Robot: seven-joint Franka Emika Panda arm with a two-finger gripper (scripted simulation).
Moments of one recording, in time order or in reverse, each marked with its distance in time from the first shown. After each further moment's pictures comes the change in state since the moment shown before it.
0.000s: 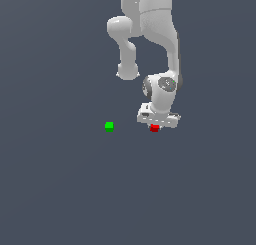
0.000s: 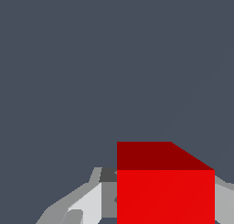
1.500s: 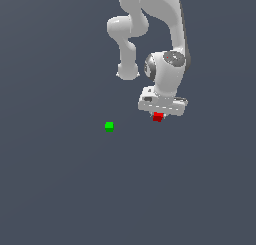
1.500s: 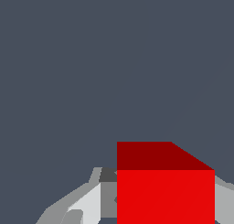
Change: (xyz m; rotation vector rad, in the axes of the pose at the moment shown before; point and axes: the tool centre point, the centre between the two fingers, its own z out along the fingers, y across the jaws) arm 0.000 0.000 -0.097 0.000 0.001 0.000
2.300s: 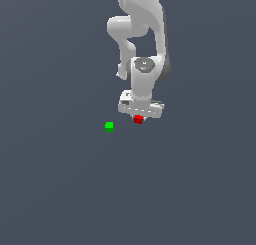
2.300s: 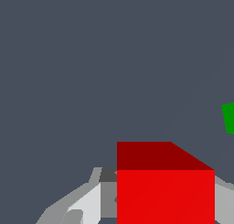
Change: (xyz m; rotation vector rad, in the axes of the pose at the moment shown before) arm 0.015 0.090 0.022 0.000 0.000 0.000
